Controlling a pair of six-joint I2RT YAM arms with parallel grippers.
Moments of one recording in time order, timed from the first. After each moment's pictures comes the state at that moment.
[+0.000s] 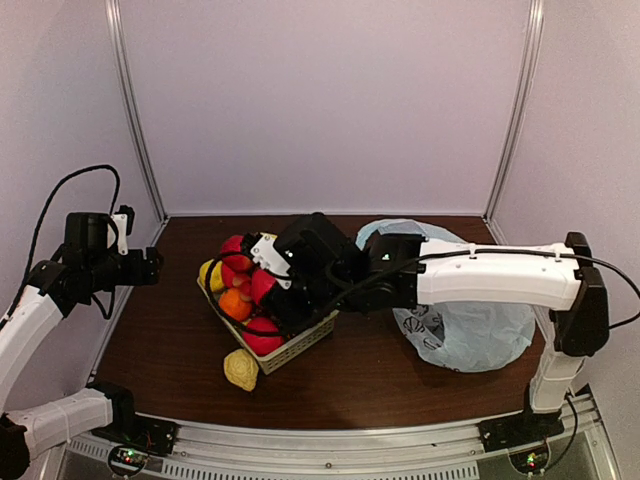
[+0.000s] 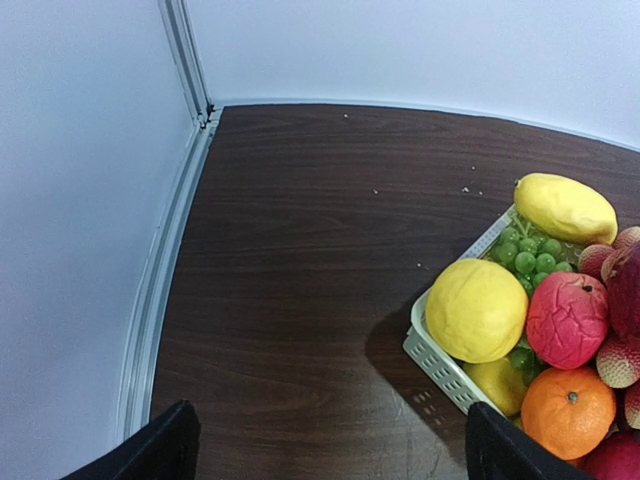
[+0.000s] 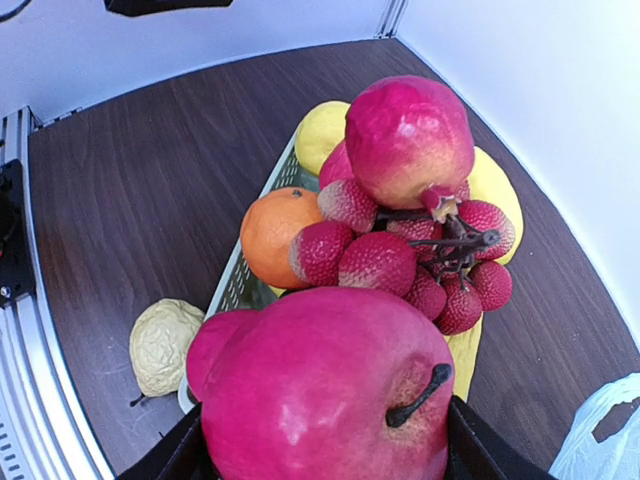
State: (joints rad) left arm -0.17 0.81 0.80 -0.59 -0.13 -0.12; right arm 1.25 1.84 1.68 -0.49 0.33 0.02
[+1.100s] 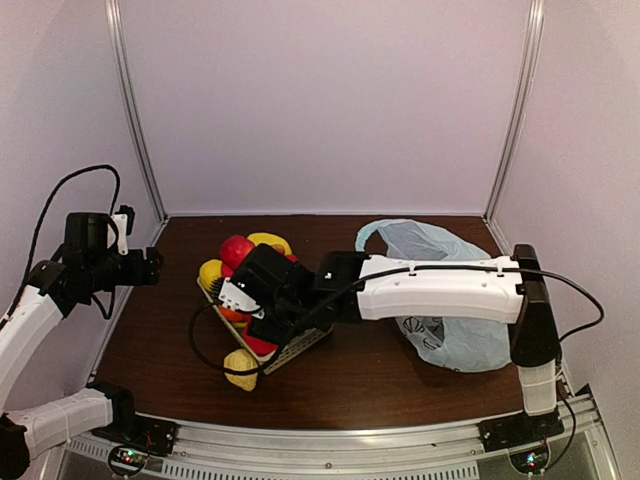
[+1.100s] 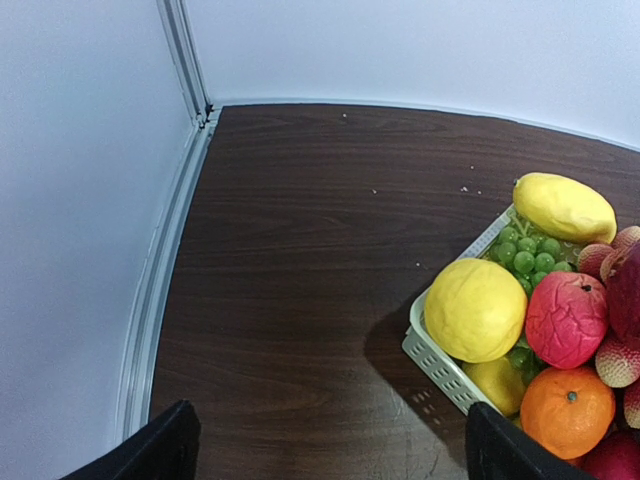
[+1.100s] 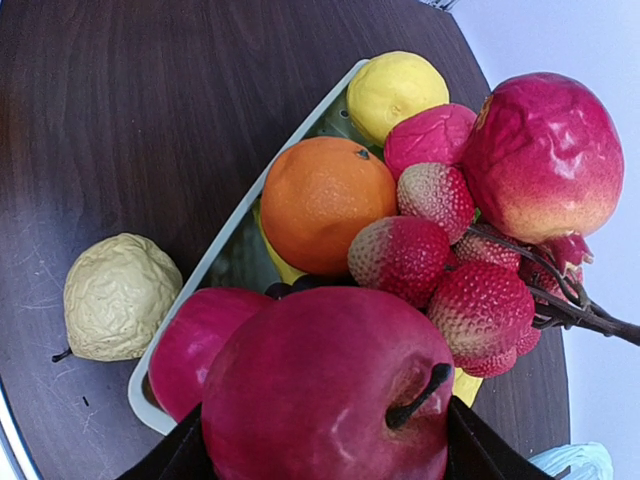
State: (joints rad) left arm -0.17 0.81 0.80 -0.59 -0.12 -0.12; right arm 1.29 2.09 1.91 -0.67 0.42 -0.26
